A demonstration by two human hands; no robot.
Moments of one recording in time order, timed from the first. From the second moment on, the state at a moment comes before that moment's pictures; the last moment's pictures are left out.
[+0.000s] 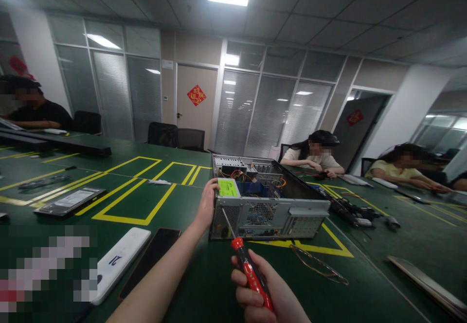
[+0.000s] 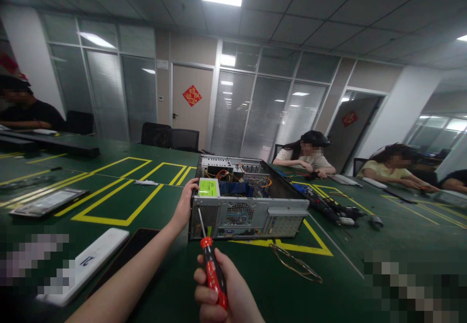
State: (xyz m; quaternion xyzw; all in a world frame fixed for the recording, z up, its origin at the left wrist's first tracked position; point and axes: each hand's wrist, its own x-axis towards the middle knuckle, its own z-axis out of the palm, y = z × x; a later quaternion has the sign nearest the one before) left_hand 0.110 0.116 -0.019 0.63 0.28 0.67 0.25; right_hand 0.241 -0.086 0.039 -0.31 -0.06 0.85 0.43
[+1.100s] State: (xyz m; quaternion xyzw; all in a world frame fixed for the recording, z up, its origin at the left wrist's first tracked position) left_hand 0.110 0.115 -0.020 0.63 0.29 0.67 0.26; right_hand 0.236 -0.082 0.037 -0.38 -0.05 0.83 0.40
